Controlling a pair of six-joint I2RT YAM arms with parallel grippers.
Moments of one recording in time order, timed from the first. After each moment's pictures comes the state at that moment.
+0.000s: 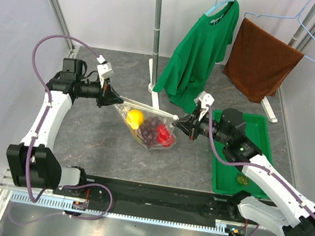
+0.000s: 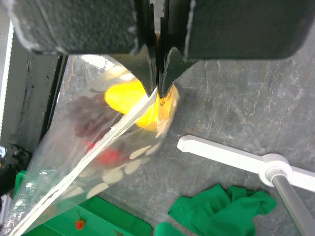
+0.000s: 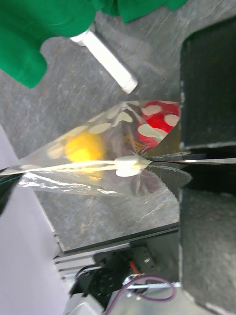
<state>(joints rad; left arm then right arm) 0.07 1.30 1.15 -0.74 1.10 0.61 0.62 1.03 0.77 0.11 -0.53 0.15</state>
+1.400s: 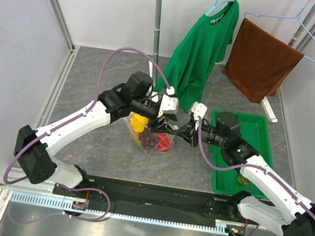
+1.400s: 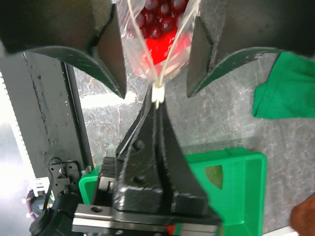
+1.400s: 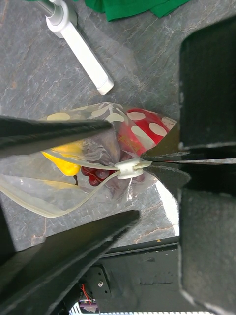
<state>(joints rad) -0.70 1.38 1.25 -0.44 0.82 0.54 0.61 1.03 0.70 0.02 -0.61 -0.09</state>
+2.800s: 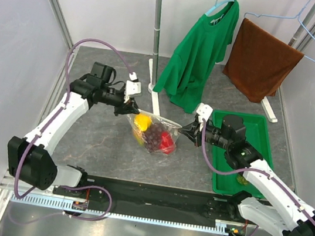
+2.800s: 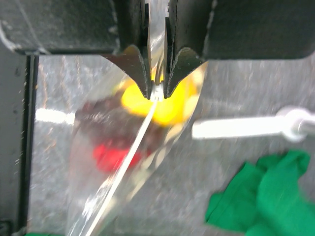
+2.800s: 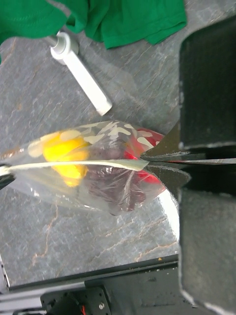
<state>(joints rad) -0.29 1.32 1.19 -0.75 0.88 0.82 0.58 0.97 0.67 0.02 -0.58 -0.14</state>
